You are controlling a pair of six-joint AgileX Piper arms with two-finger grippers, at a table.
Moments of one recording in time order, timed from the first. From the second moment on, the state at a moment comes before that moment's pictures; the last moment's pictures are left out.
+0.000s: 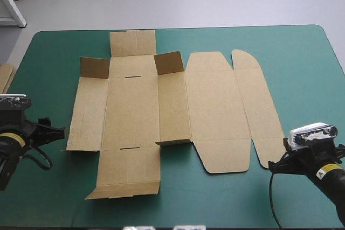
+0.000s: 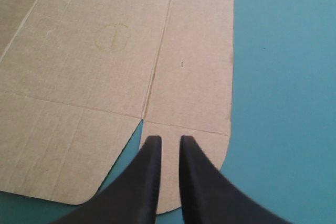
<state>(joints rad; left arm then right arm) -0.16 0.79 -0.94 0.36 0.99 -0.23 0.13 0.57 -0.61 0.10 0.69 -0.15</state>
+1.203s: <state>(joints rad) 0.55 1.27 -0.77 -0.58 0.93 0.38 0.13 0.66 -0.62 0.29 0.80 -0.22</state>
